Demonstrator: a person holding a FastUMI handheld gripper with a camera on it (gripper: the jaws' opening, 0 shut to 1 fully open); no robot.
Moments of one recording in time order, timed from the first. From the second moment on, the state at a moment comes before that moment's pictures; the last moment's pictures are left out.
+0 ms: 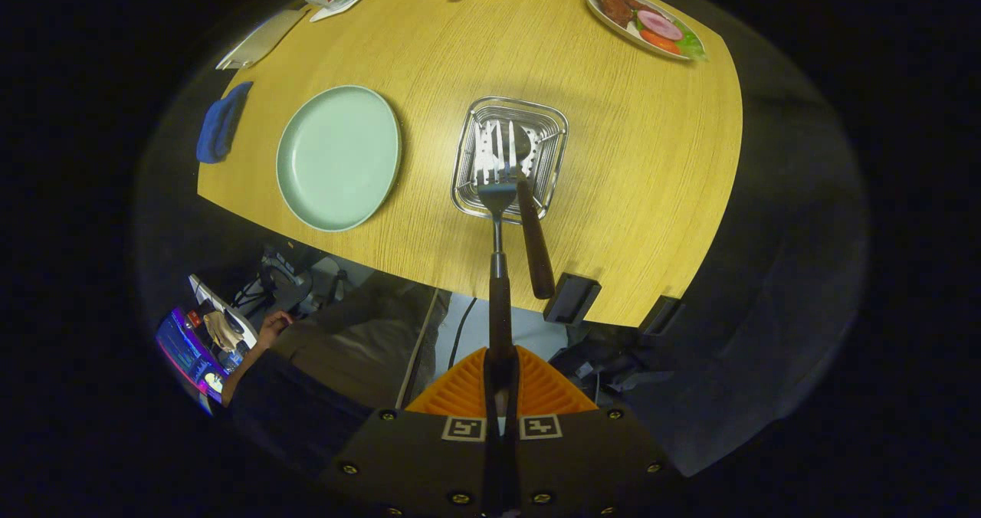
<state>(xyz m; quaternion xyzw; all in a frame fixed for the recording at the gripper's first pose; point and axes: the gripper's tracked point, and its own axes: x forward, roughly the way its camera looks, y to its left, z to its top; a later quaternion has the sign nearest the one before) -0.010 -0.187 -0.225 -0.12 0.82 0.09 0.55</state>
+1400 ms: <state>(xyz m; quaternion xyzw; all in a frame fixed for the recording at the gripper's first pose) 0.032 -0.174 -0.245 -0.16 0.87 0.06 0.46</state>
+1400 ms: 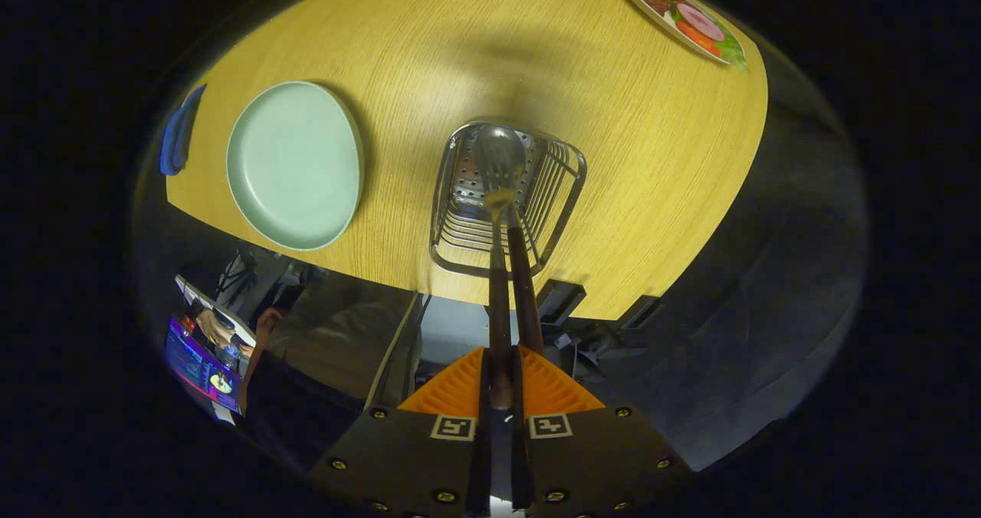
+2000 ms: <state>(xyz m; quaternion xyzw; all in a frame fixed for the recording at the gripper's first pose) 0.053 -0.162 -0.203 -0.07 0.74 0.07 0.67</state>
